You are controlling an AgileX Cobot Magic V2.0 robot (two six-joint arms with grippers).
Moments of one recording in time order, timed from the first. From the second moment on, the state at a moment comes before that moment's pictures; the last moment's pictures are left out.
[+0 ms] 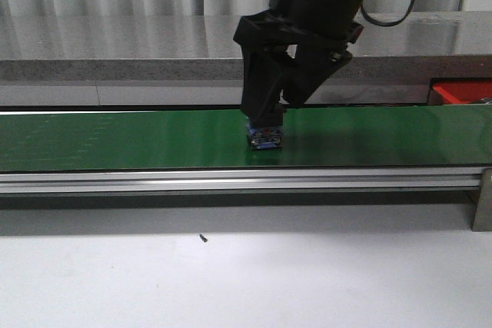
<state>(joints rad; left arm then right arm) -0.20 0.33 -0.60 -0.20 0.73 0.22 0.46 1.84 -1.47 0.30 0.86 -0.41</state>
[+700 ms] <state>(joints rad) -0.20 0.33 -0.60 -0.20 0.73 0.22 0.46 1.85 -1.48 0.32 0.78 -0.41</state>
